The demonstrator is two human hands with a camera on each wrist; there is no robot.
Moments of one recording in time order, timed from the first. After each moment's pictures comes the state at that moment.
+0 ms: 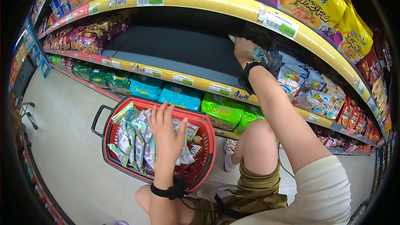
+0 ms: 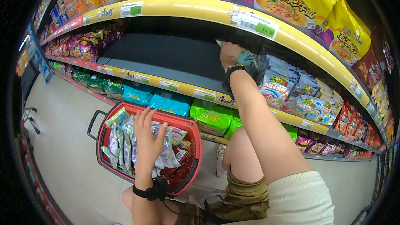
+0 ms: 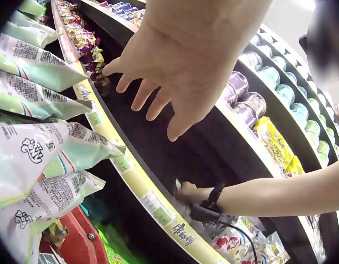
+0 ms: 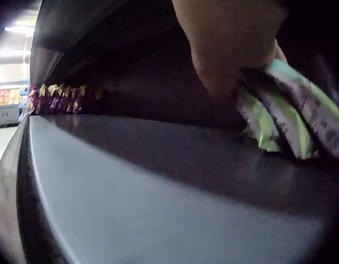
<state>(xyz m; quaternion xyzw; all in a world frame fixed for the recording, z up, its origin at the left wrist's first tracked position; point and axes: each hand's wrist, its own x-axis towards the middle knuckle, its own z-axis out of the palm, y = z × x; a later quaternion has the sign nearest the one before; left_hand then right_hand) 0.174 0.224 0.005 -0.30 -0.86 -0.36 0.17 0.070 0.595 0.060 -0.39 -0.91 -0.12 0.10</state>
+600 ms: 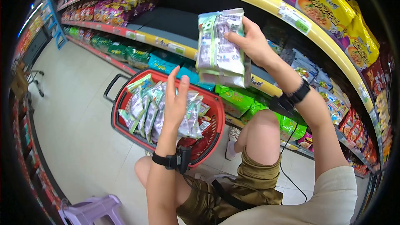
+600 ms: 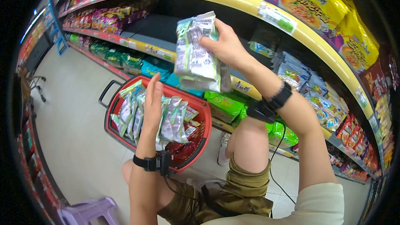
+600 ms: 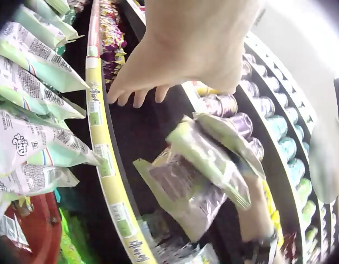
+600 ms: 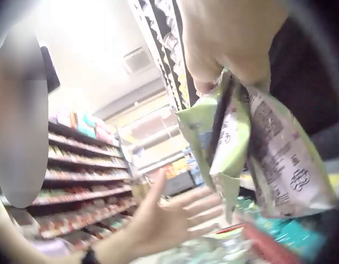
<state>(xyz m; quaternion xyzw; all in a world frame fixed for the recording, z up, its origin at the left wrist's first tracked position) 0.171 0.204 0.016 -0.20 -0.74 -0.64 0.07 0.171 0.431 0.144 0.12 -0.83 0.51 0.21</state>
